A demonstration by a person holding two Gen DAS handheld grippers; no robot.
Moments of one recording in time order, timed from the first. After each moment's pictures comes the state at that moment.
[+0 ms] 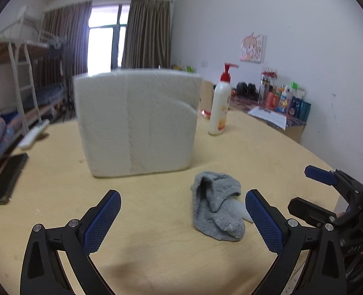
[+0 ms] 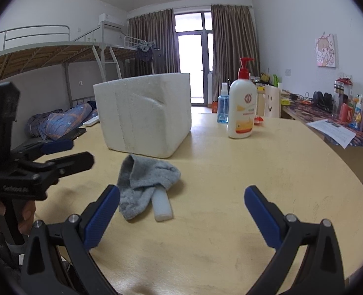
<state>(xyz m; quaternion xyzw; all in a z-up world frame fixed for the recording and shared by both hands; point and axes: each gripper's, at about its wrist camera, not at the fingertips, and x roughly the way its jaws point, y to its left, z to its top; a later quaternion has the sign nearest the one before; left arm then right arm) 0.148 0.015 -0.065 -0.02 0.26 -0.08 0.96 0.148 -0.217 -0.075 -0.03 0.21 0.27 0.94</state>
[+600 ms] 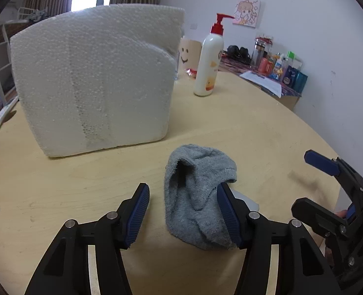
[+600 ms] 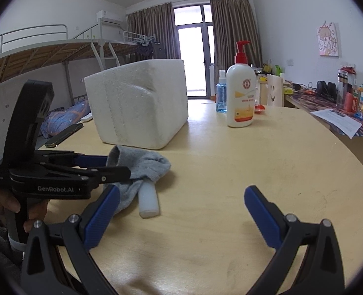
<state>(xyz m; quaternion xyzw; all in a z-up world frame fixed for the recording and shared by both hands) 0.196 -0.010 -0.093 -0.02 0.37 -0.12 0.92 0.168 -0.226 -0.088 -0.02 0.23 0.28 0.93</state>
